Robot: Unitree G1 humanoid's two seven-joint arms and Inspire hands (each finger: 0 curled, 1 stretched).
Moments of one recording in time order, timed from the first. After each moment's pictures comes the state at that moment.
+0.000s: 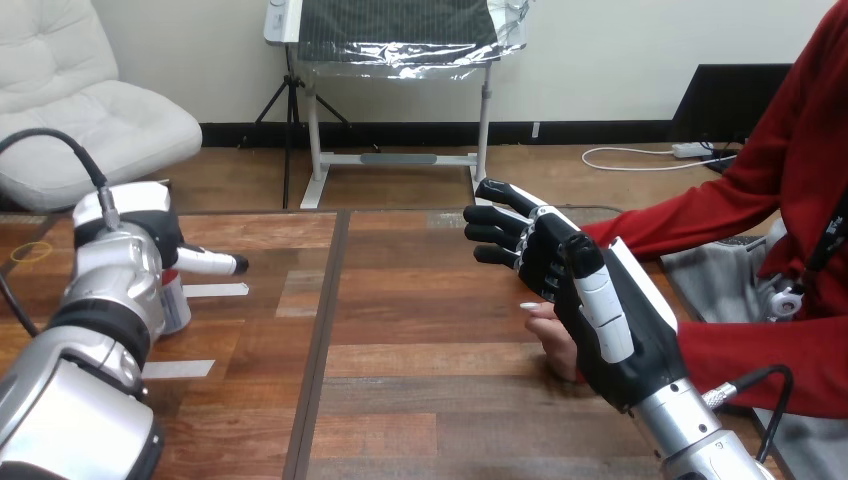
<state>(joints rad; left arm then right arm) -1.00 0.46 -0.53 1.34 0.72 0.19 -0.12 -0.04 -0.12 0.00 0.20 0.20 -0.43 0.50</state>
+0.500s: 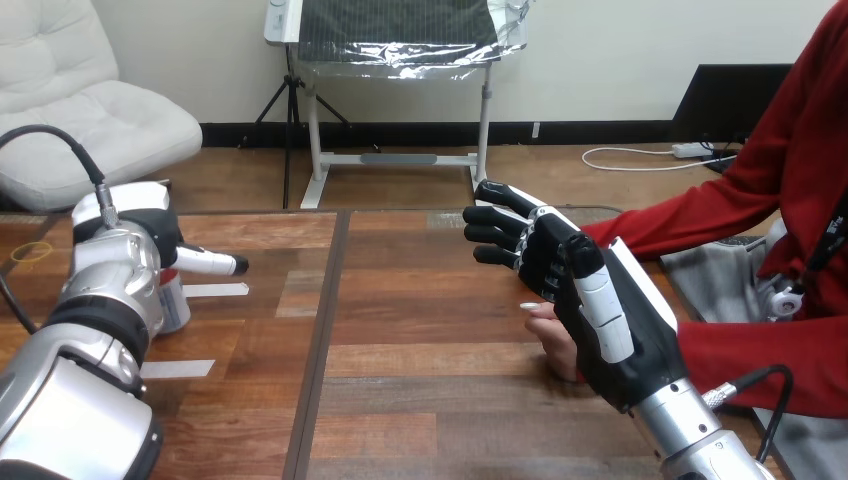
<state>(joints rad) -1.00 0.46 -0.53 1.34 0.71 0.19 -0.13 -0.04 -0.12 0.00 0.20 0.20 -0.43 0.50</state>
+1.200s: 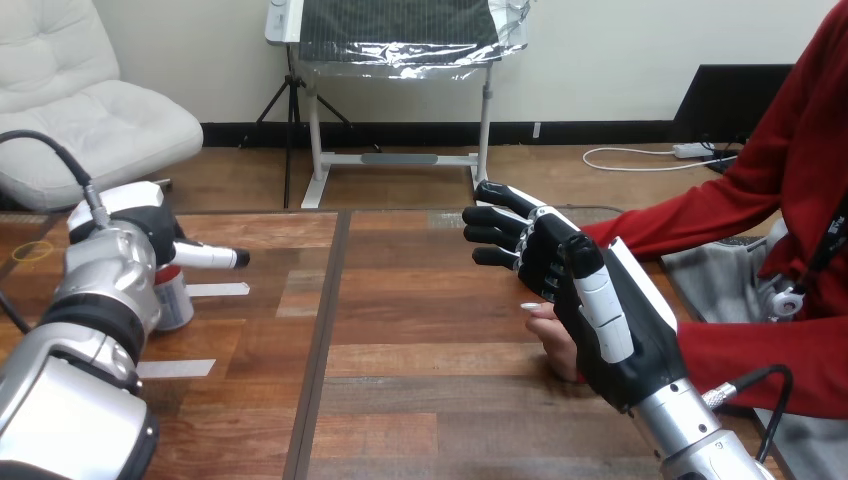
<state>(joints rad) -1.00 0.47 -0.46 1.33 0.63 0.19 -0.13 -0.04 -0.12 0.00 0.20 0.20 -0.43 0.50</state>
